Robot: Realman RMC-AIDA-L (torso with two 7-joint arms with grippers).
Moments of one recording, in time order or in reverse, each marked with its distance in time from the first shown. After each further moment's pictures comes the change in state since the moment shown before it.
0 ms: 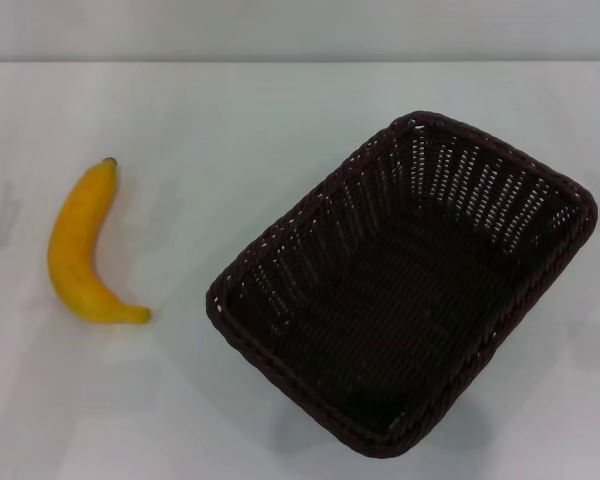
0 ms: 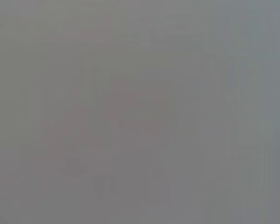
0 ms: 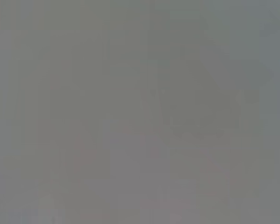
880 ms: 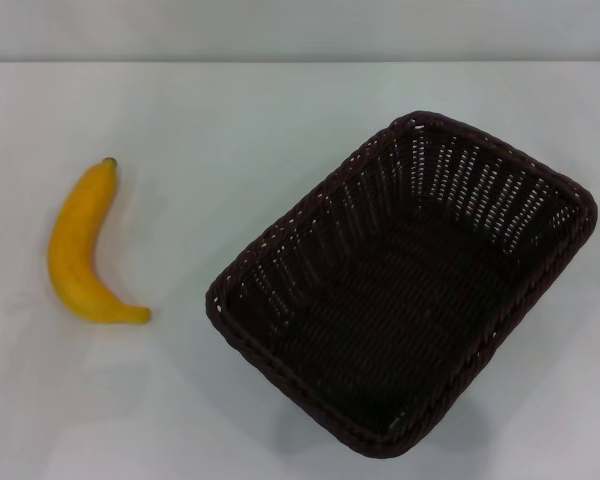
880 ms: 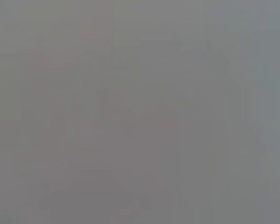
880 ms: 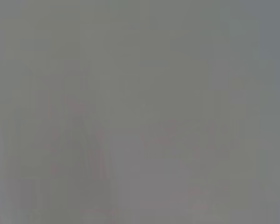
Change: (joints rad) left arm 0.020 0.006 -0.003 0.063 -0.071 -0.004 -0.005; right arm -0.032 -0.020 -0.350 -0.628 -0.274 -0.074 1.028
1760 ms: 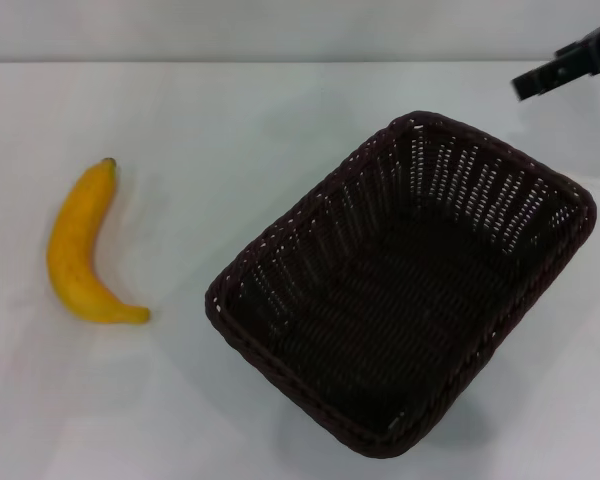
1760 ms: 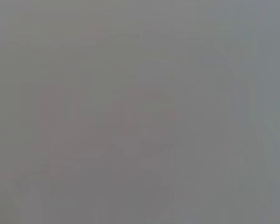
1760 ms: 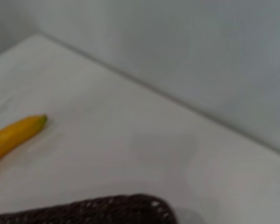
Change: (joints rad) left arm -0.010 -0.004 0.010 -0.006 0.002 0.020 -0.034; right arm 0.572 -0.086 -0.208 -0.441 -1.094 0.344 1.034
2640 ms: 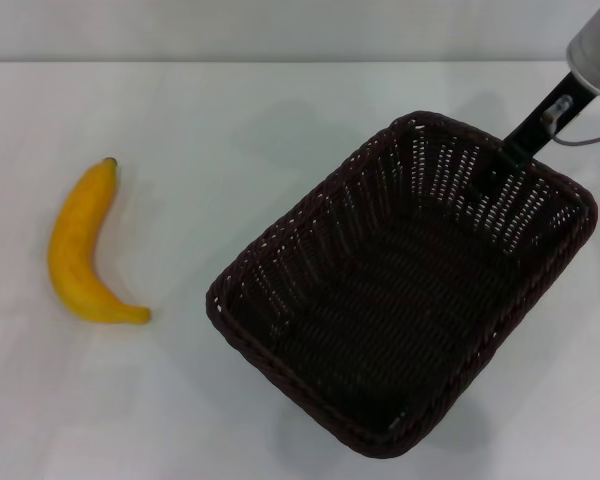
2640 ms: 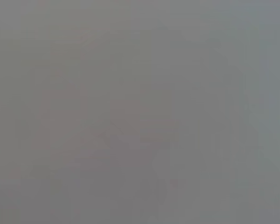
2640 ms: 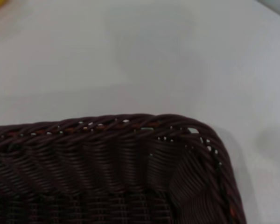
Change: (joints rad) left arm 0.018 0.000 0.001 -0.002 0.001 -0.001 -0.010; right arm 0.207 0.101 -0.163 0.319 -0.329 -0.129 0.094
